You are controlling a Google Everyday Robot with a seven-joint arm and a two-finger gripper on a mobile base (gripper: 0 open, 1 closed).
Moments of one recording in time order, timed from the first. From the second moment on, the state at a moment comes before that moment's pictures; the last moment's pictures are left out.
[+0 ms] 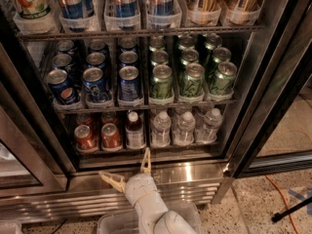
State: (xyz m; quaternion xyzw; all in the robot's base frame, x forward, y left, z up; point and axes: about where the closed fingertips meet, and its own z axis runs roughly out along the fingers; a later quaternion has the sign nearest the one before) arm 0.519 0.083 0.604 -0.17 0.67 0.18 0.70
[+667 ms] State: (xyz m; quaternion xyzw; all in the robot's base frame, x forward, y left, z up) arm 0.521 0.102 0.589 -0.19 0.68 0.18 0.69
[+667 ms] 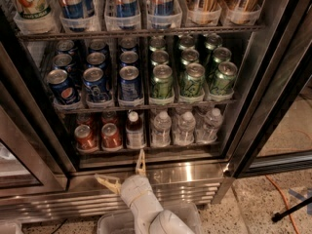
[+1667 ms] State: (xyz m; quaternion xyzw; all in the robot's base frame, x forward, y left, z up) arm 0.521 0.102 0.589 -0.19 0.68 0.18 0.69
